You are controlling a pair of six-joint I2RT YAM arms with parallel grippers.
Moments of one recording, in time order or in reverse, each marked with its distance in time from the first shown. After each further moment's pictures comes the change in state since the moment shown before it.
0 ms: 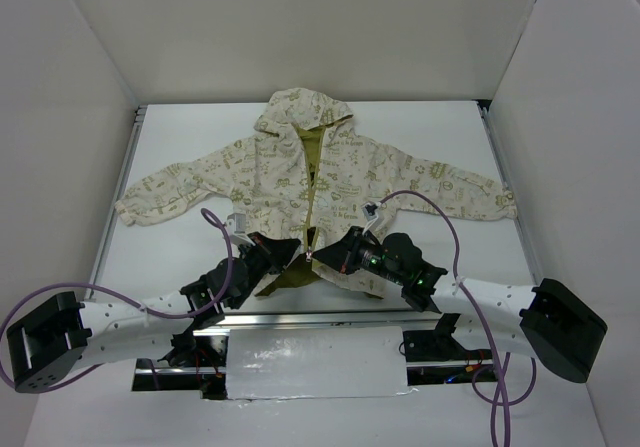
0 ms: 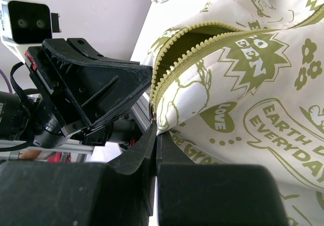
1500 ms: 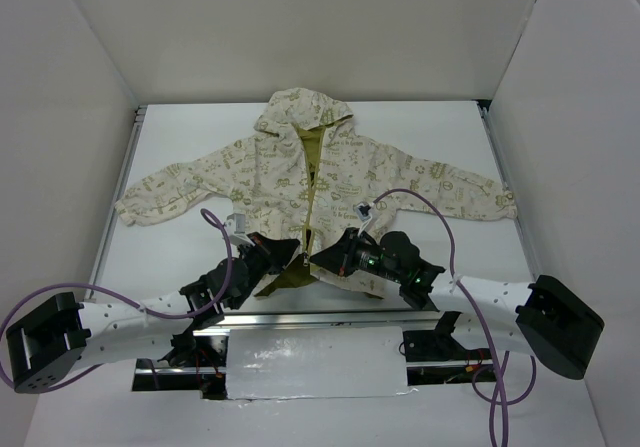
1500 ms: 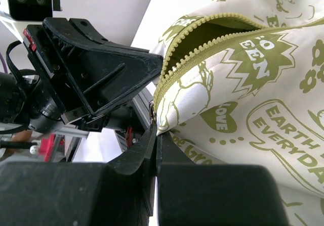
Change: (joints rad) left arm -0.001 -0.006 0.000 -0.016 -0.008 0.001; right arm 0.003 0.028 0.015 0.007 -0.079 -0.061
